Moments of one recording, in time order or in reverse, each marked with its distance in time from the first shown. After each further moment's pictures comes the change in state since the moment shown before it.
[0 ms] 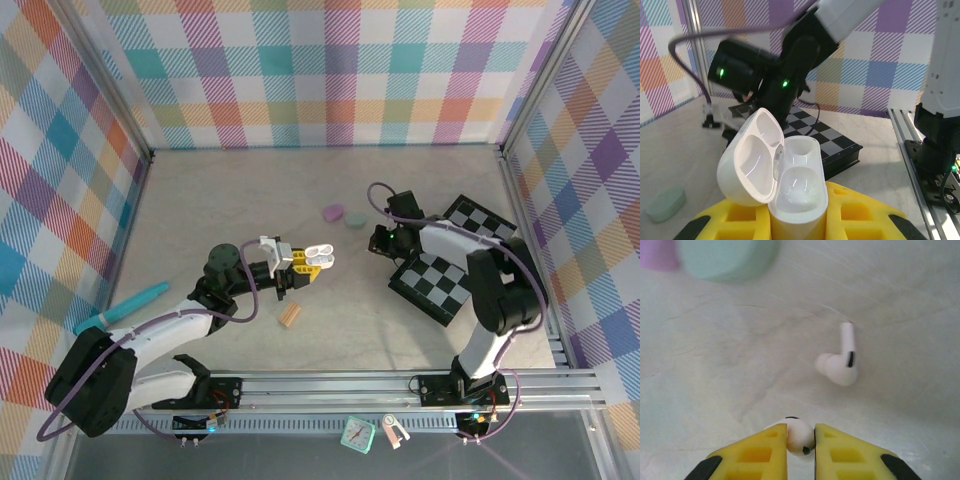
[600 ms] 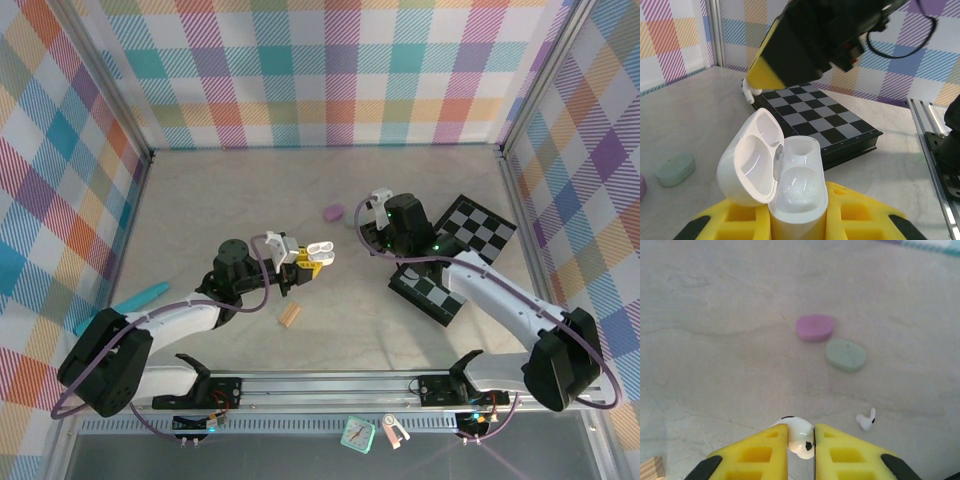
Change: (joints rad) left arm 0.013 0.117 0.025 -0.003 -0.052 -0.018; right arm 0.237 -0.442 -0.055 0.027 0.267 -0.439
